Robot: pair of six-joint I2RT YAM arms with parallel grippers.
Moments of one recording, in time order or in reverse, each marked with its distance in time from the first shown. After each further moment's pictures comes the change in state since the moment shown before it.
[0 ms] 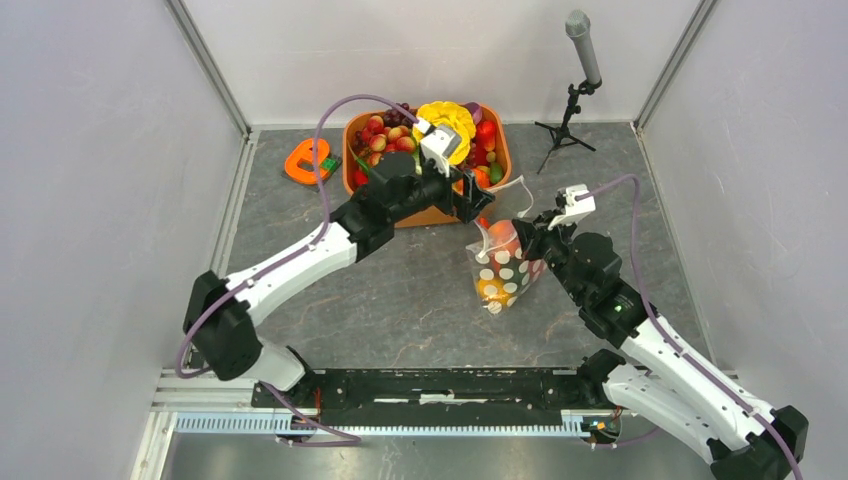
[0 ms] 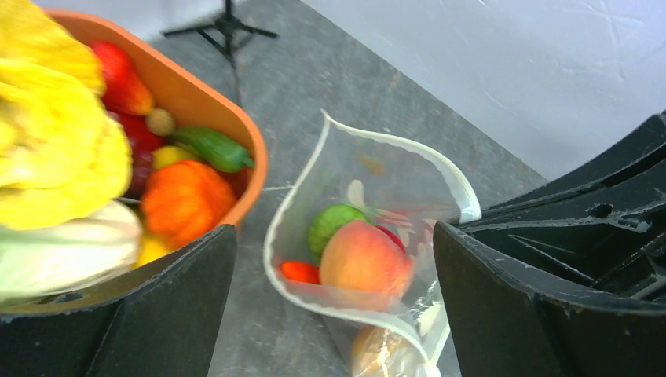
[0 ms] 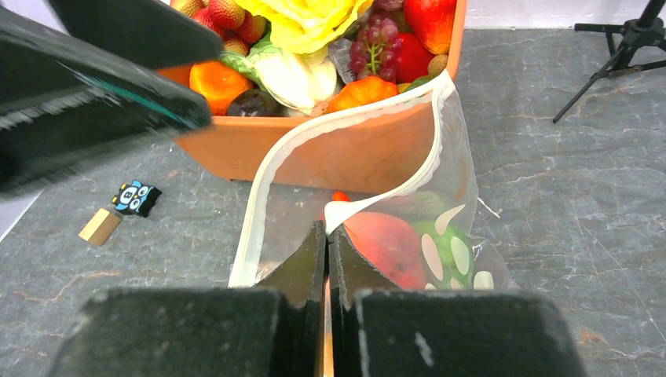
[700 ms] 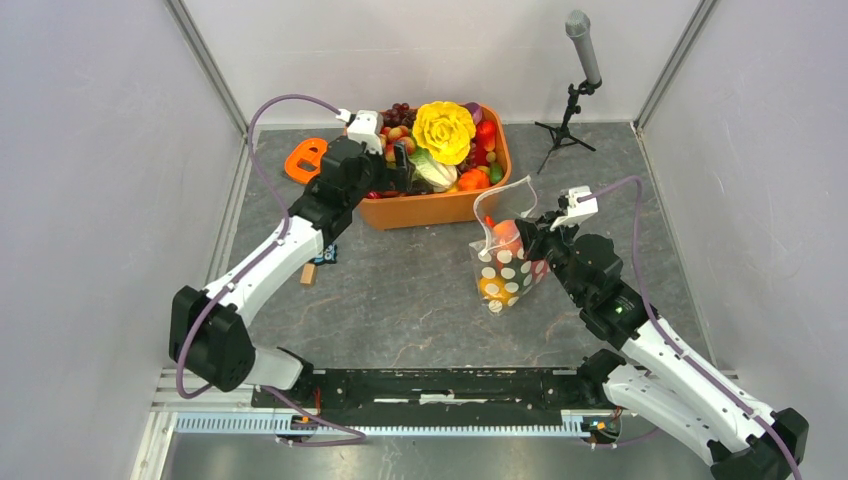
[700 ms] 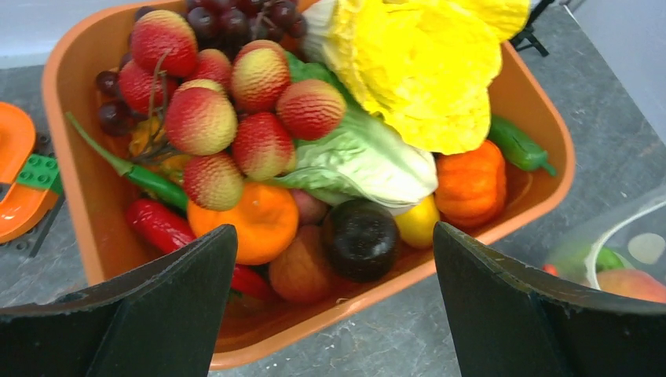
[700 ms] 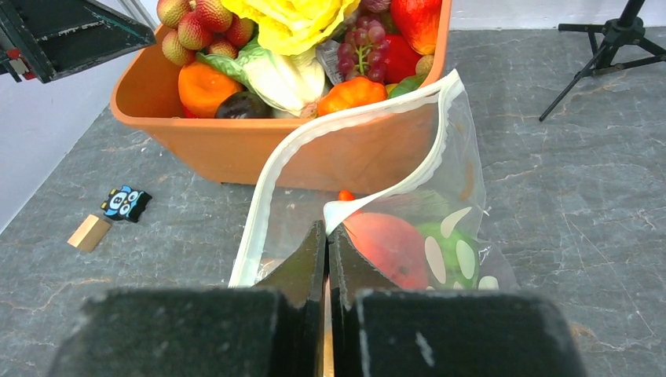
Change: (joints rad) left arm 0.279 -0.113 -0.104 -0.113 -0.289 0.018; right arm 0.000 -0.024 -0.016 -0.001 0.032 -0.004
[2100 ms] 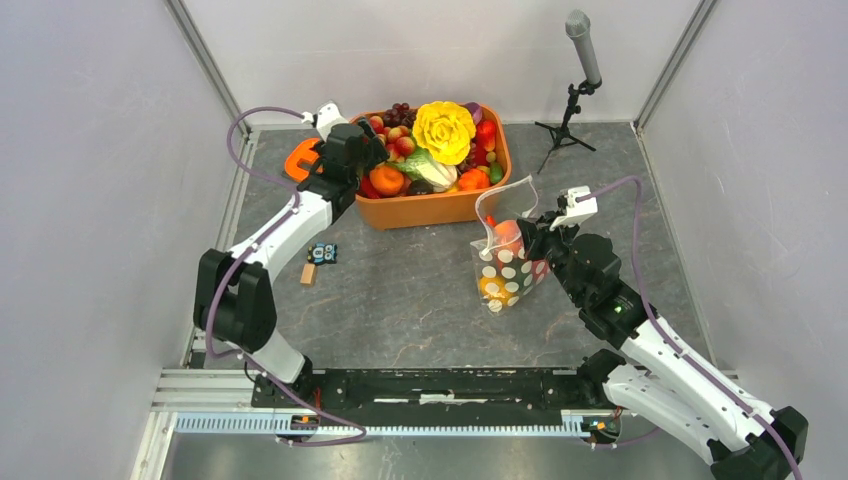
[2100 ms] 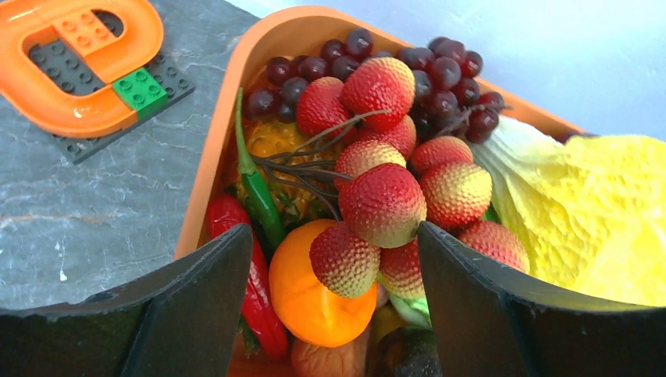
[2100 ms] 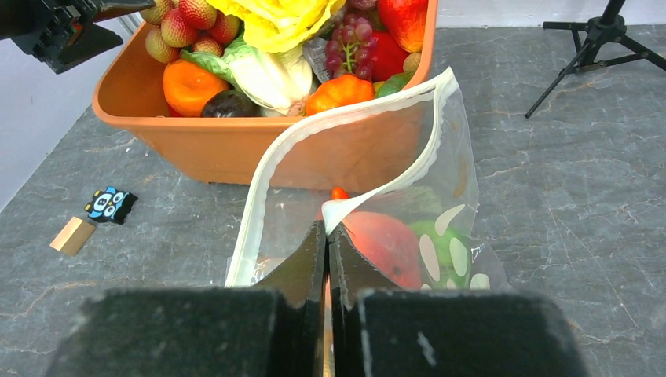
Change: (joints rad) left arm 0.116 0.204 0.117 -0.022 -0.313 -0.386; right arm 0.000 0.007 -0.001 -0.006 0.028 -0.011
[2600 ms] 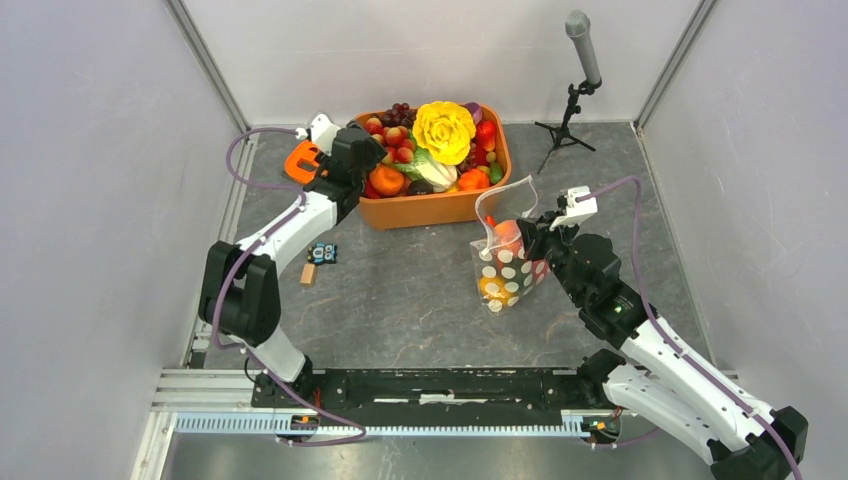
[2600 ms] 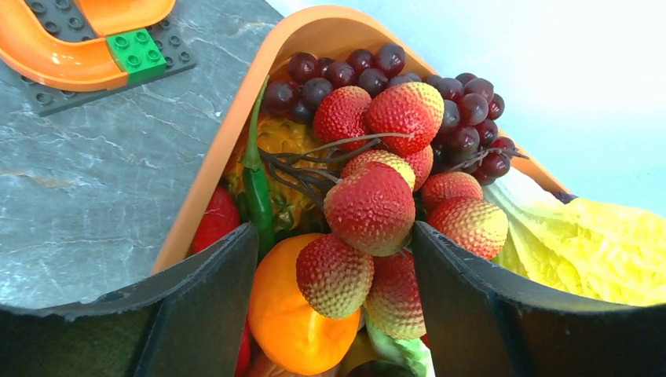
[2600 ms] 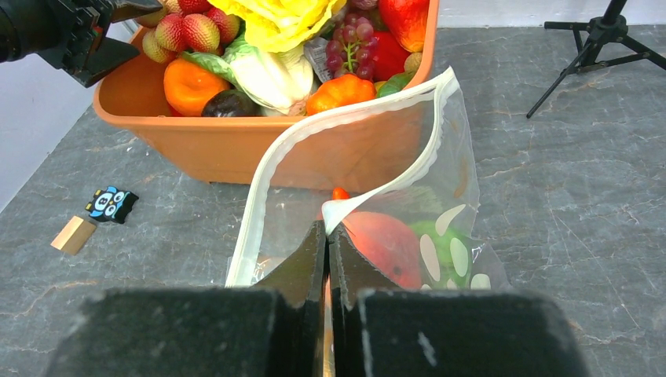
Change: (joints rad) left arm -0.001 0.047 -0.014 0.018 -0.113 -0.258; right arm 0.000 0.000 0.000 0.000 -0.003 0.000
